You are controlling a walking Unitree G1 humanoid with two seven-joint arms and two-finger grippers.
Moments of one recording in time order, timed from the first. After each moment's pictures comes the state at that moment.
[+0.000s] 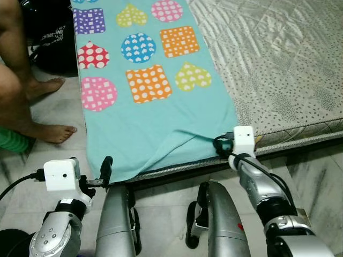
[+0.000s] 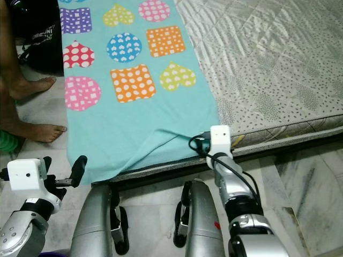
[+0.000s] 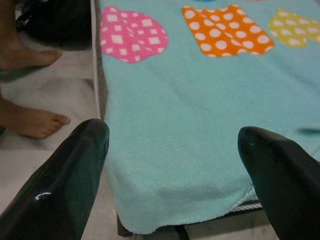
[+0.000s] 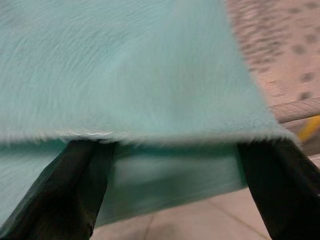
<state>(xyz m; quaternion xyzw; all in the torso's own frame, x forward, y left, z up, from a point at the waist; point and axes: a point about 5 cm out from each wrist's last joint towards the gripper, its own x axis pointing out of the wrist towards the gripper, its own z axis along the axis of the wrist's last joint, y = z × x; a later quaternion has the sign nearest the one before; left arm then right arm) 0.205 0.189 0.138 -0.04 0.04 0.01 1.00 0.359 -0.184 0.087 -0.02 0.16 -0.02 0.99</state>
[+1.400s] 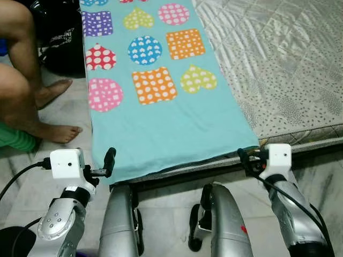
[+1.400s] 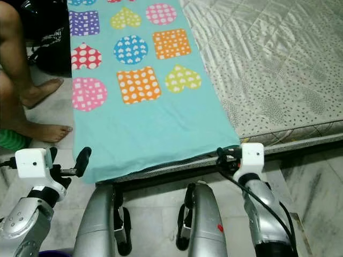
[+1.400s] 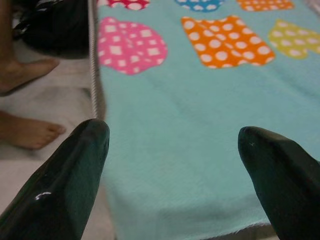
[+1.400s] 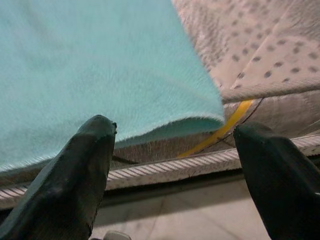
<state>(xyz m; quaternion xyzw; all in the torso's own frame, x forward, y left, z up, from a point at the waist) 0.230 0.187 0.133 -0.05 0.03 -0.01 1.00 0.290 -0.223 0.088 0.00 0.07 0.01 1.00</state>
